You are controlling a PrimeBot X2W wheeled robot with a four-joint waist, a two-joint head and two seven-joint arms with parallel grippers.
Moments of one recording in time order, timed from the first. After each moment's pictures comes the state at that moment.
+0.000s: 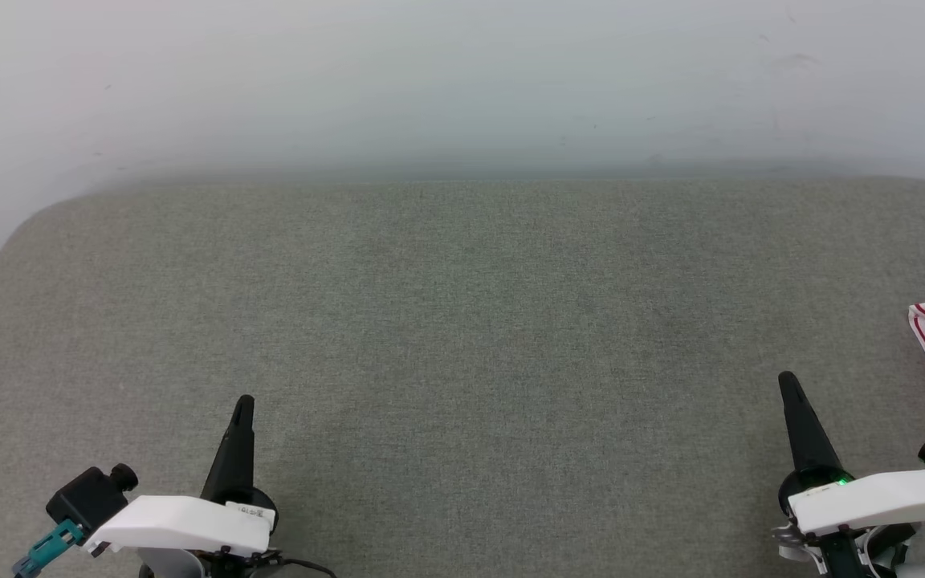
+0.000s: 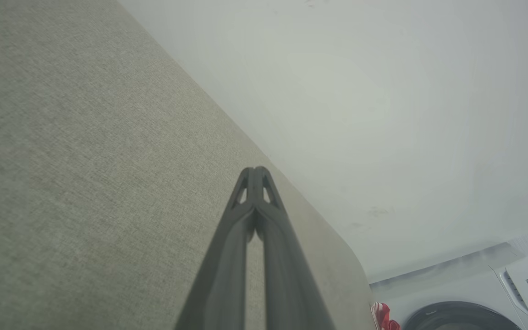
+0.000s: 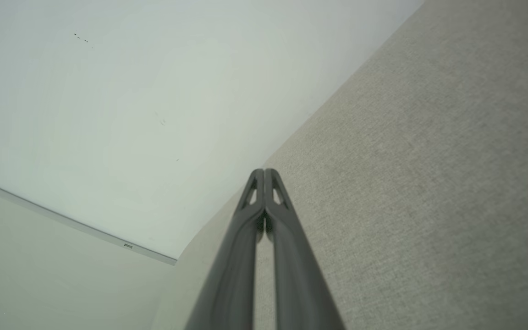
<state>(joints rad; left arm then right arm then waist) -0.03 0.07 0.01 0.16 -0.98 -0.12 -0.08 -0.06 -0.08 -0.01 0.20 1.01 0.13 -0.07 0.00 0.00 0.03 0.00</state>
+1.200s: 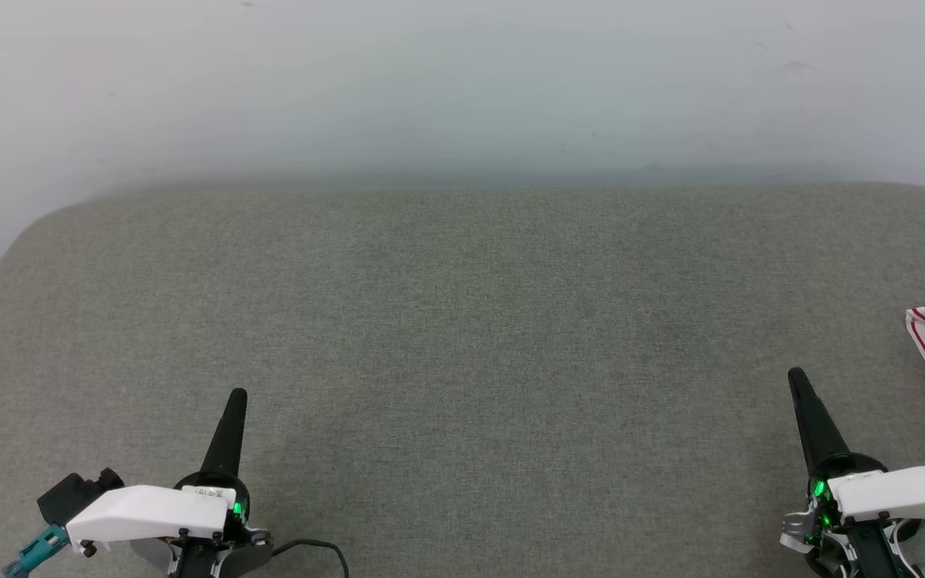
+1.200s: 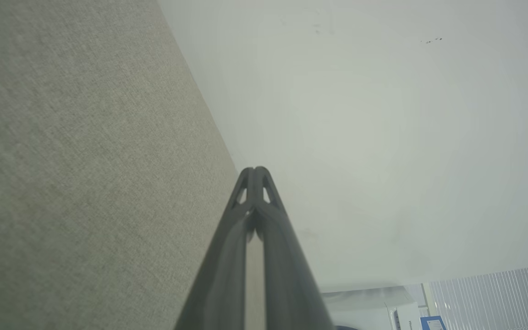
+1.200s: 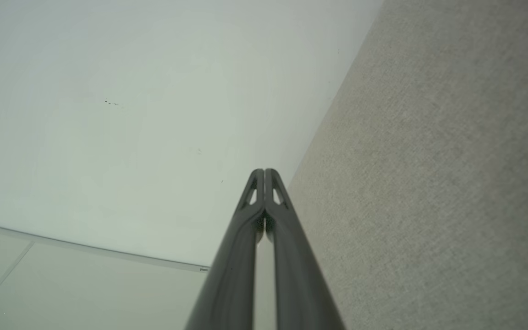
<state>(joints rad) -0.07 0.07 0.05 0.21 -1.35 -0.12 0.01 -0.08 -0.08 -0.06 0.23 1.35 0.13 0.03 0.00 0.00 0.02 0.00</state>
